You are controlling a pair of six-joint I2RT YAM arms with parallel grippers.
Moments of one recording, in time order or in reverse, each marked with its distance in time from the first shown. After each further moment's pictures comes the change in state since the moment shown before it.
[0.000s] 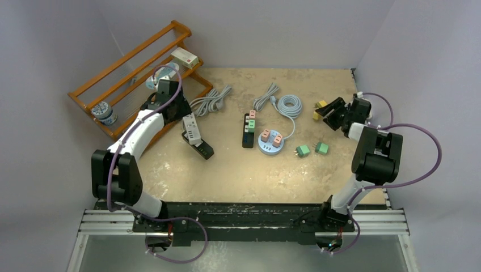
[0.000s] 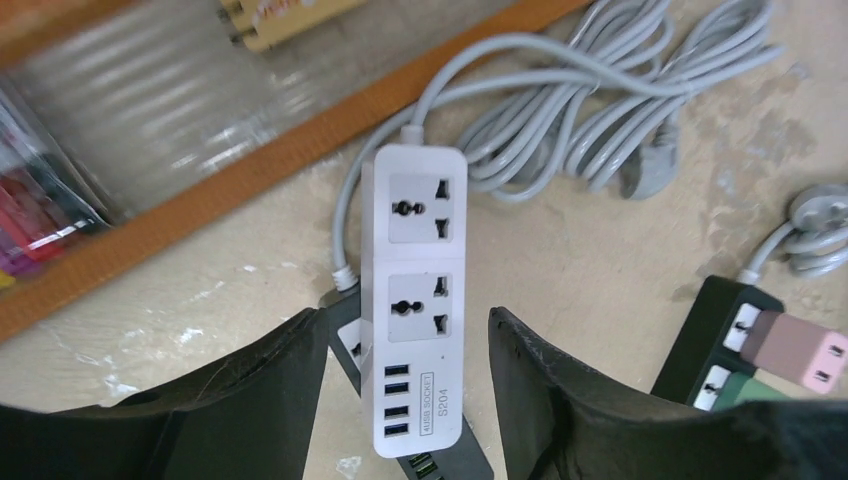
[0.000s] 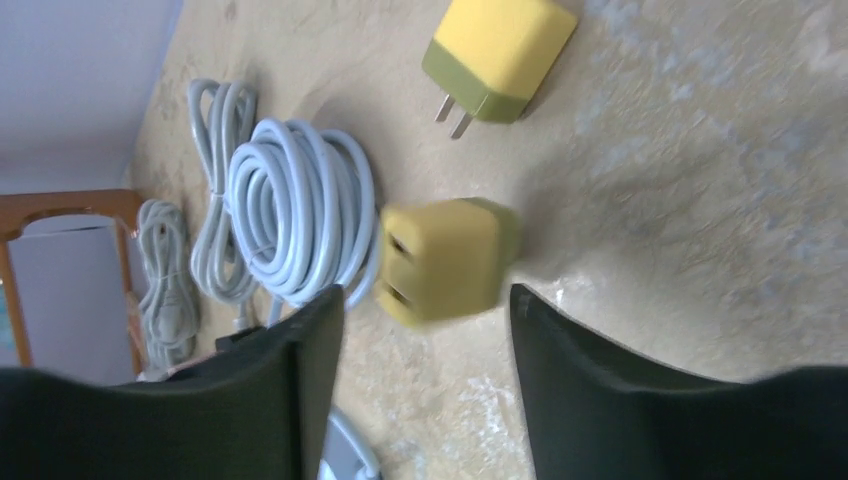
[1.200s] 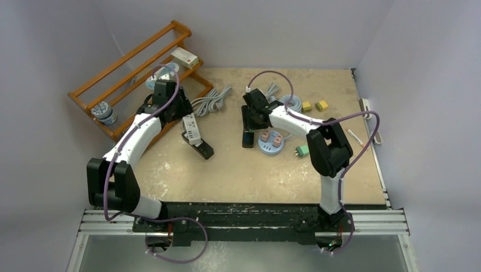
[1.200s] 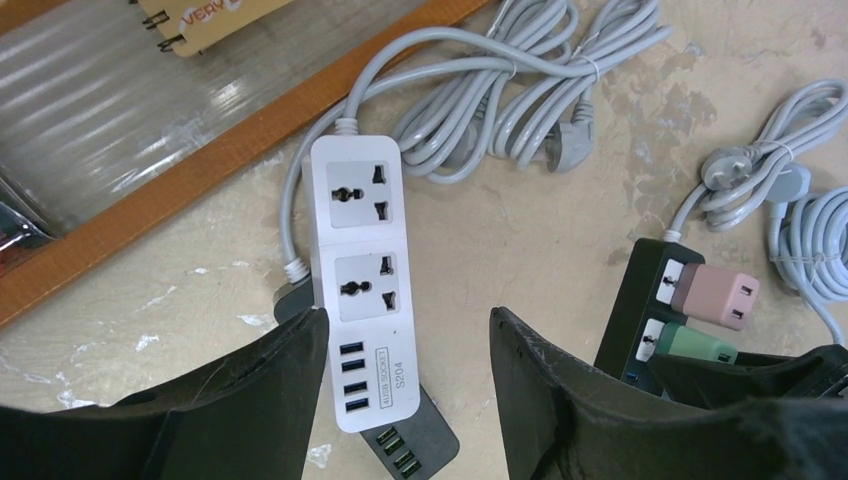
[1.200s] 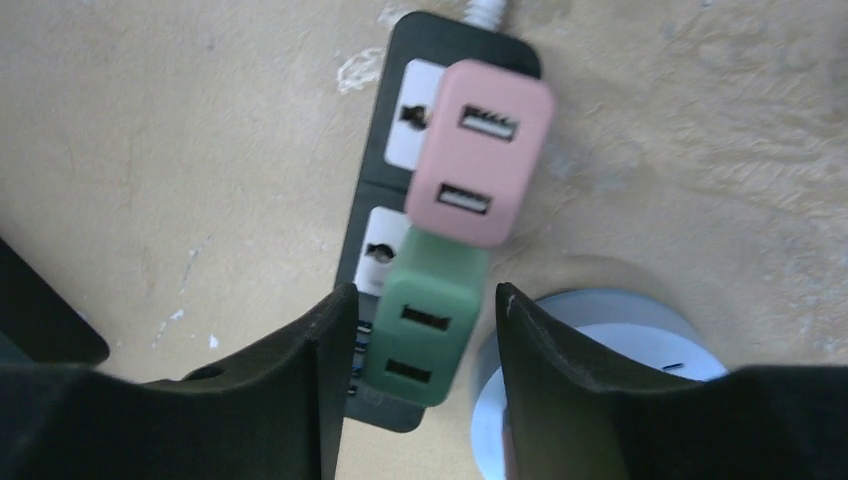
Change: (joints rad) left arm 0.005 -0.084 0.001 0.027 0.089 0.019; right arm 0.926 0.210 0.555 -0.684 0.622 -0.257
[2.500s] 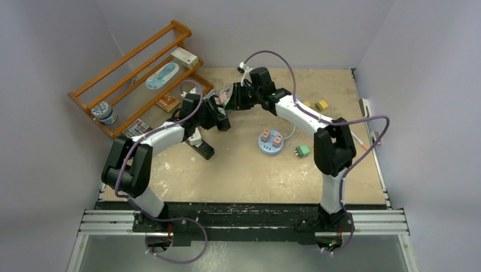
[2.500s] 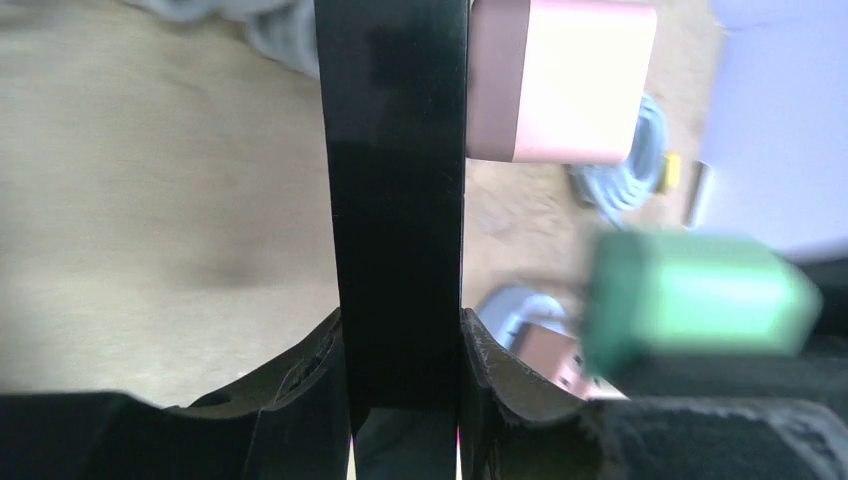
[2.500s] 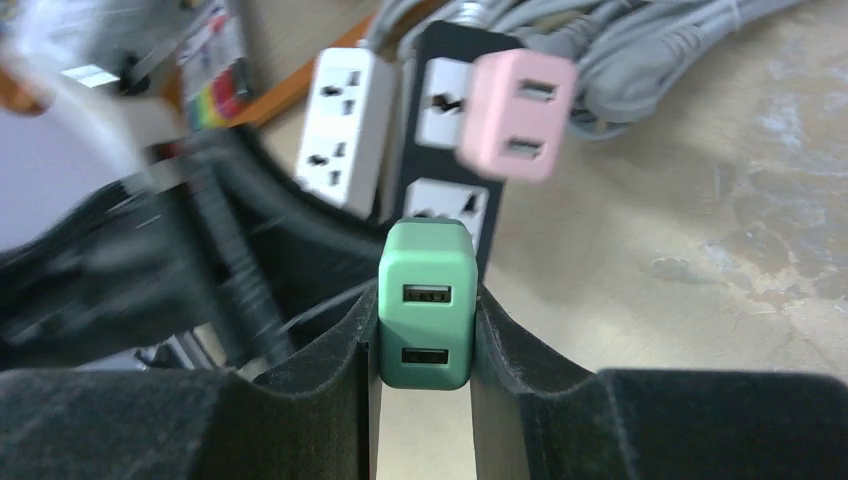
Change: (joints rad) left arm -0.193 0.171 -0.220 0.556 0.267 -0.377; right arm -0.039 0.000 0.159 0.226 -0.494 0.029
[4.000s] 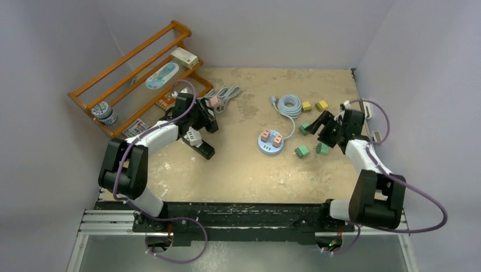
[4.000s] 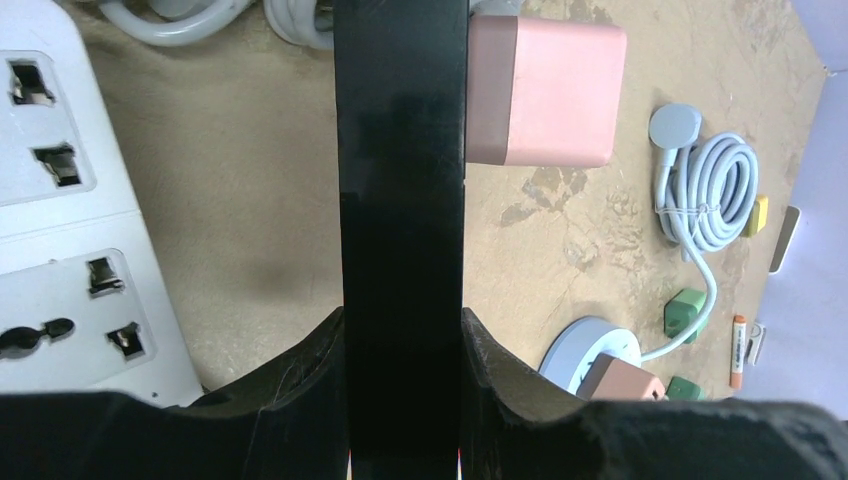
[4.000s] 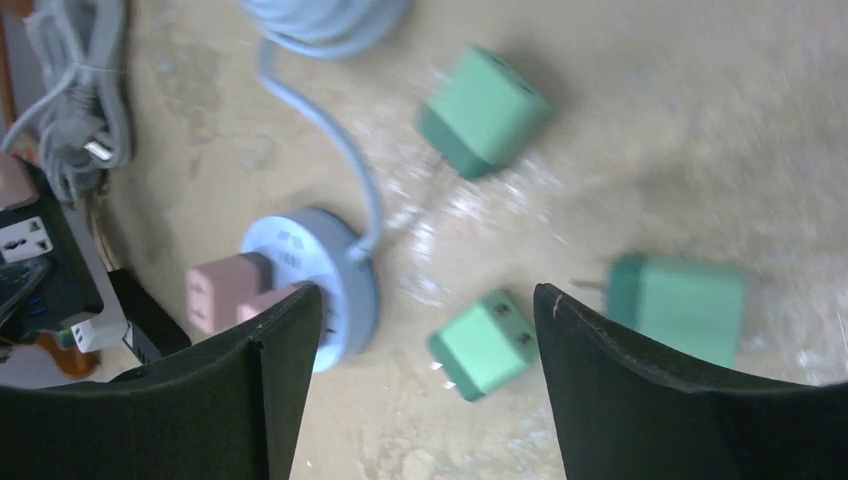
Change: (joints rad) left arm 0.079 -0.016 0.018 -0.159 -0.098 0.085; right arm -0.803 -0.620 -0.927 0.067 -0.116 0.057
